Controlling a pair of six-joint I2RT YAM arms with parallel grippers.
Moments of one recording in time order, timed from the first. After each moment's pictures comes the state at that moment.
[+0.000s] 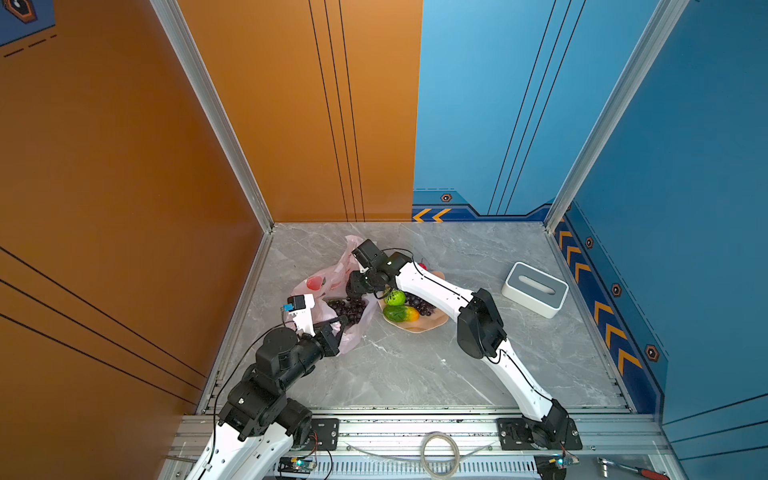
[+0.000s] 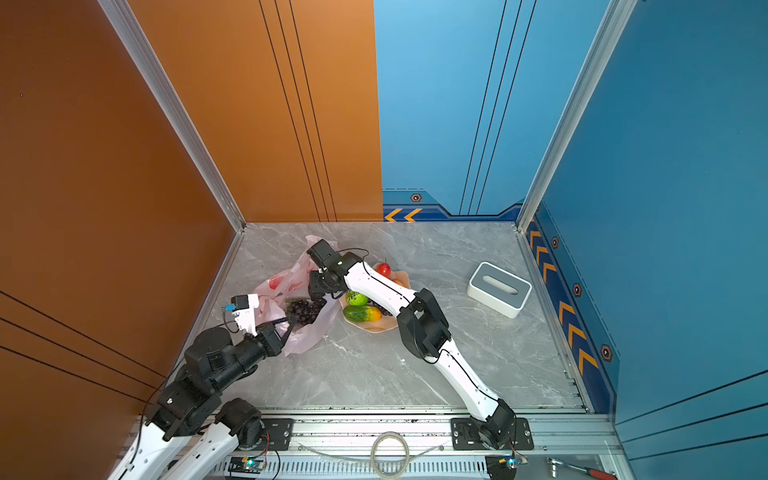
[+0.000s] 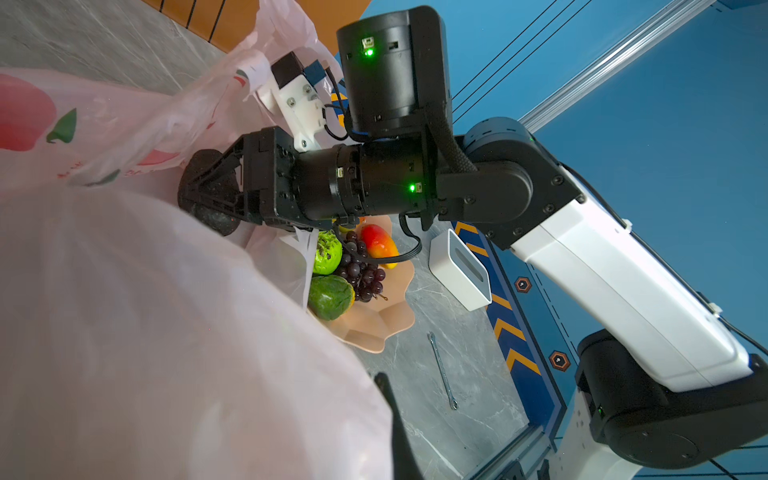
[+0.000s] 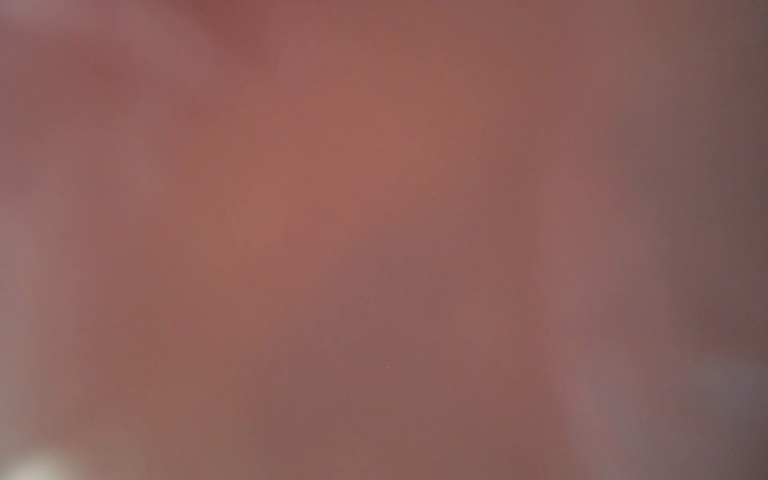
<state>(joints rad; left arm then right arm) -0.46 0.37 0.56 -0.49 0.10 -0.77 0.85 2.49 2.34 -0.79 -0.11 0.62</state>
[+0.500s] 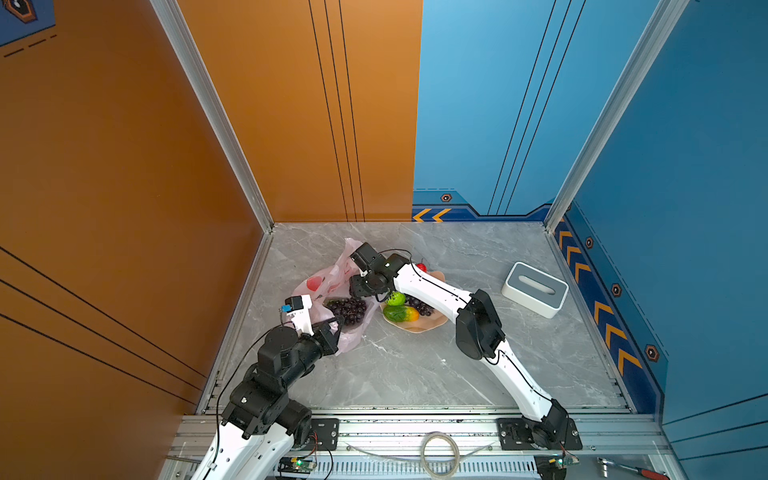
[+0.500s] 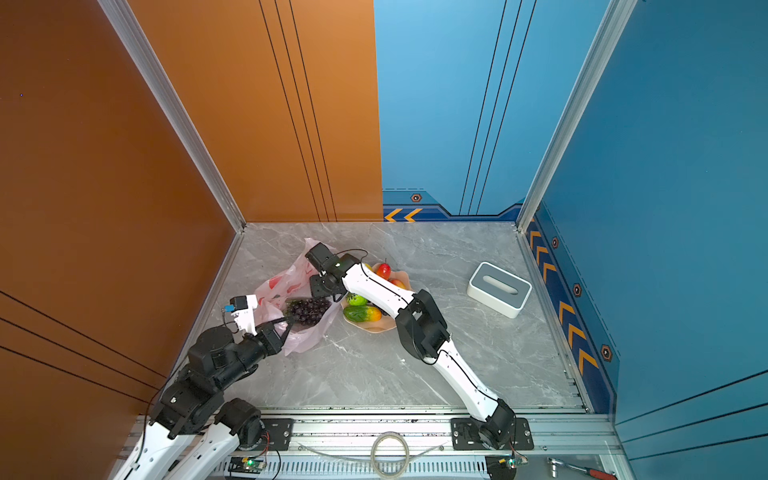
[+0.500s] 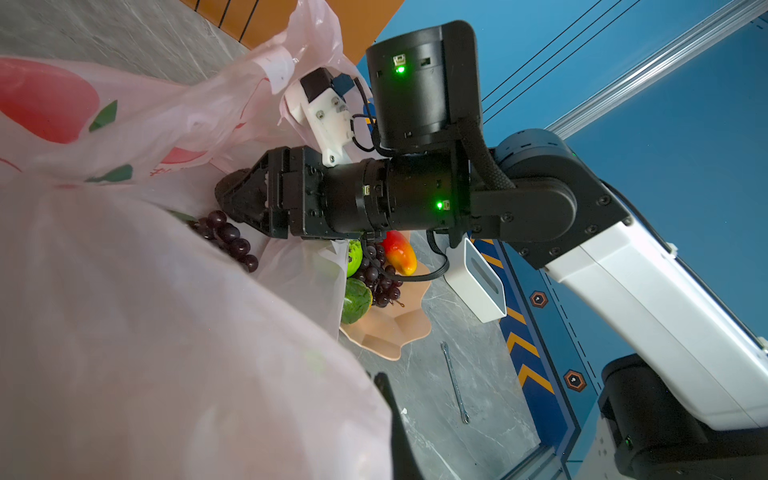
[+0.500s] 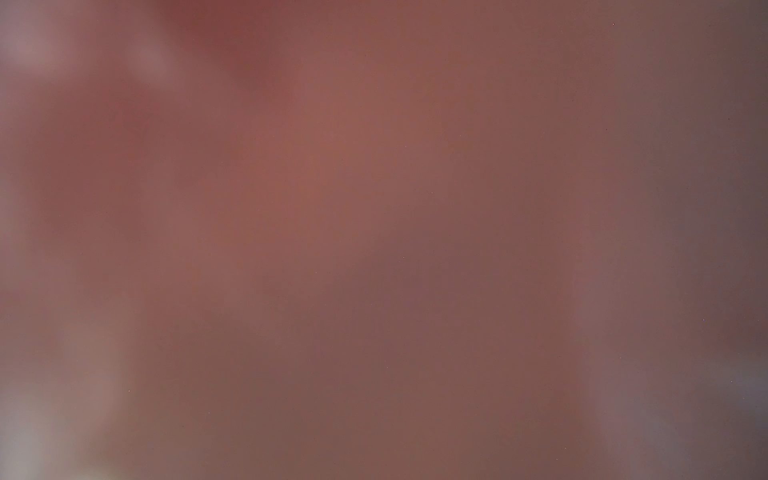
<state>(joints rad) -0.41 0.36 0.54 -0.49 0.10 -0.79 0.87 2.50 2.35 -0.85 -0.05 0.55</state>
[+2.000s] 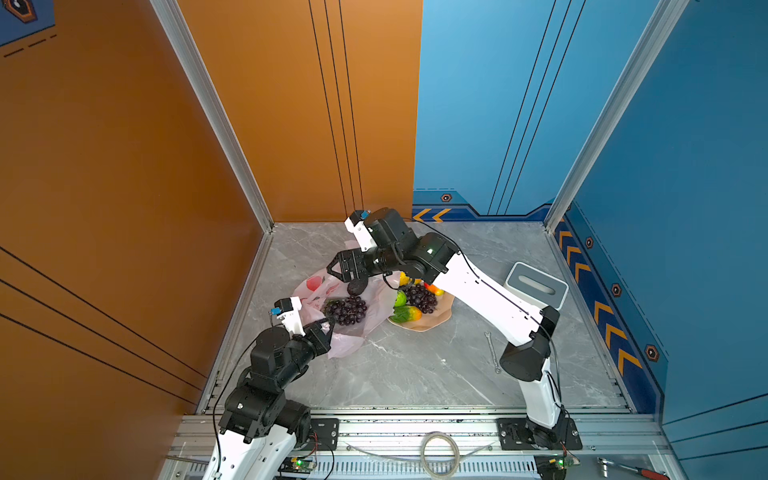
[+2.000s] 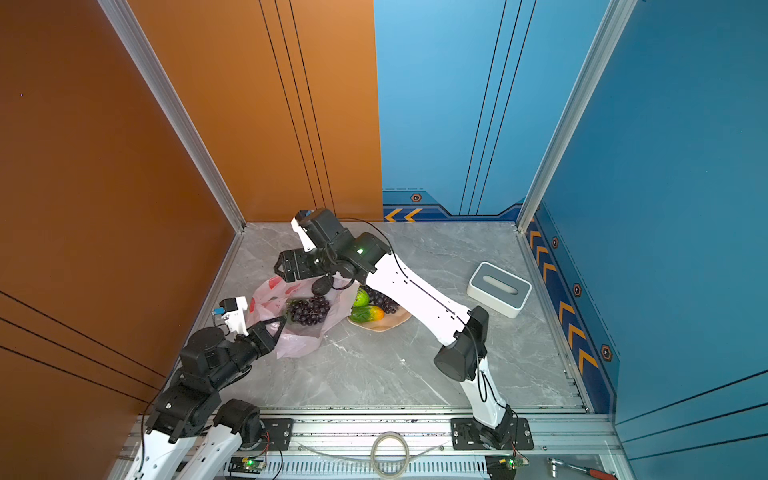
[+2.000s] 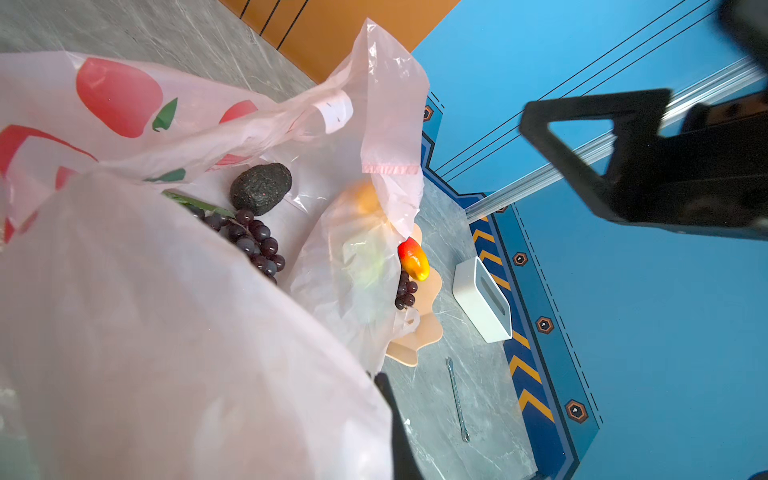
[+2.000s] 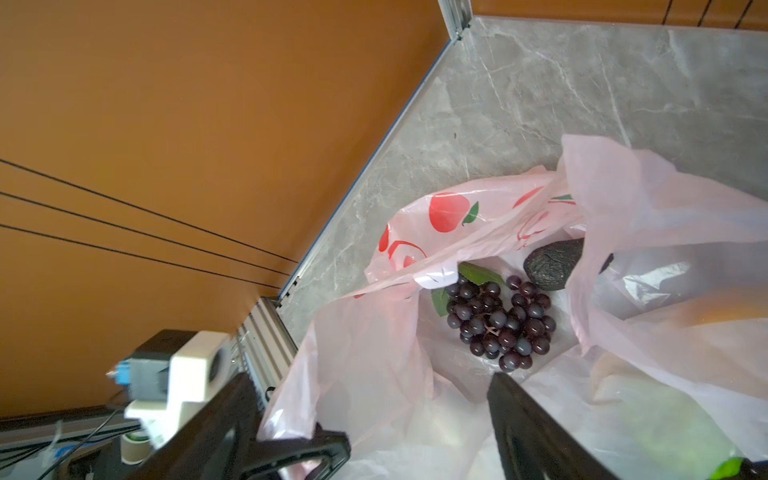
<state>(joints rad) -0.27 0.33 0.56 -0.56 0.18 -0.81 0.95 2.03 2.35 -0.89 -0.21 0.53</state>
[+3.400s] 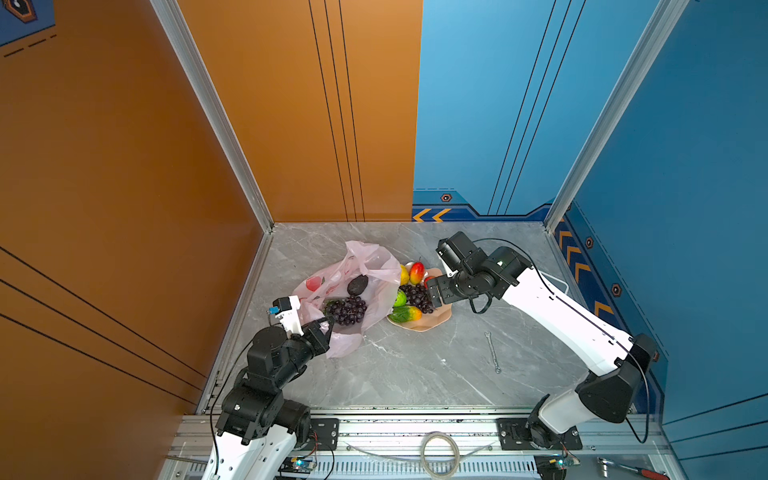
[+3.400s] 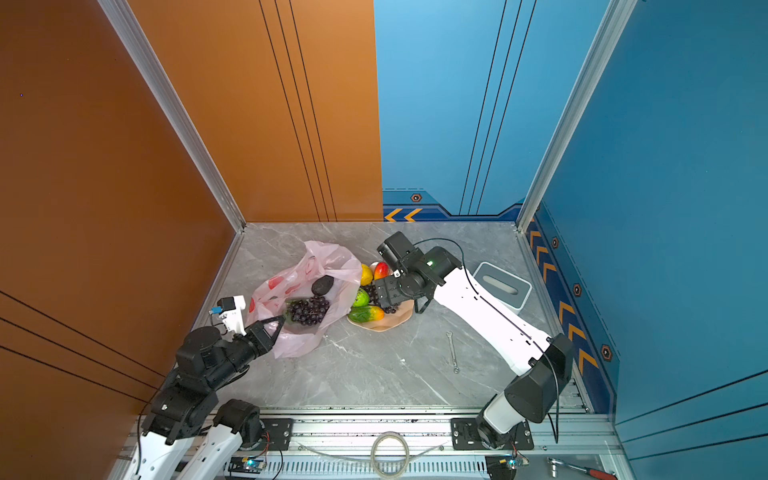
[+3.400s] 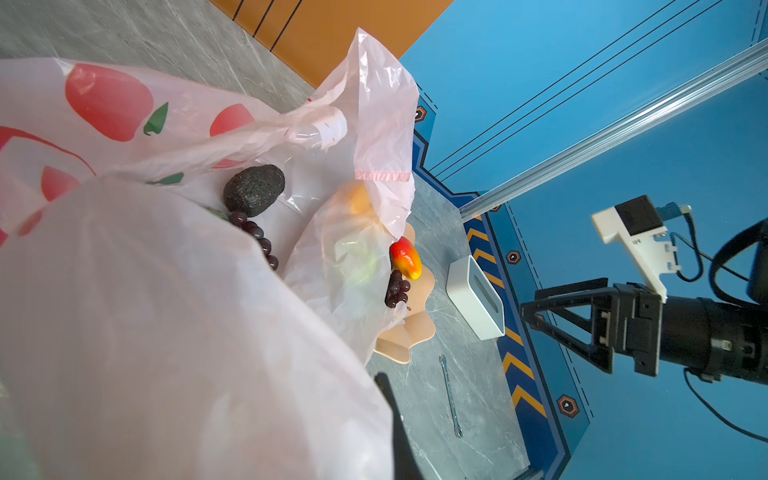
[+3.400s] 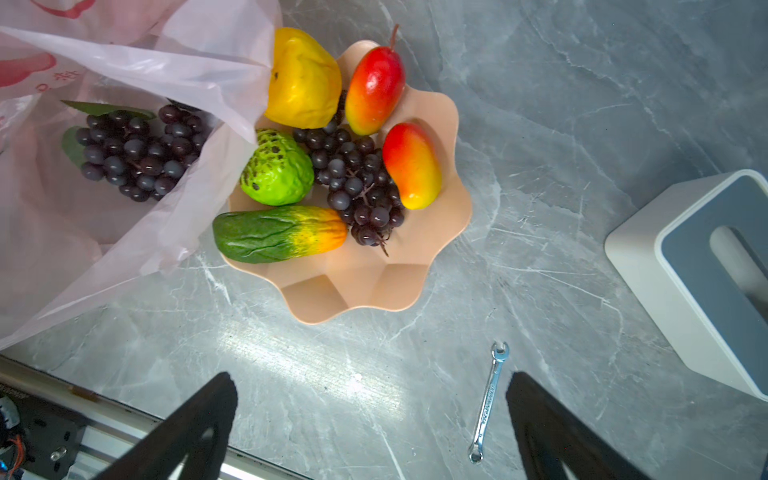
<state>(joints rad) -0.26 0.34 0.59 -0.58 0.20 -0.81 0.72 1.56 1.64 -1.18 0.16 0.37</state>
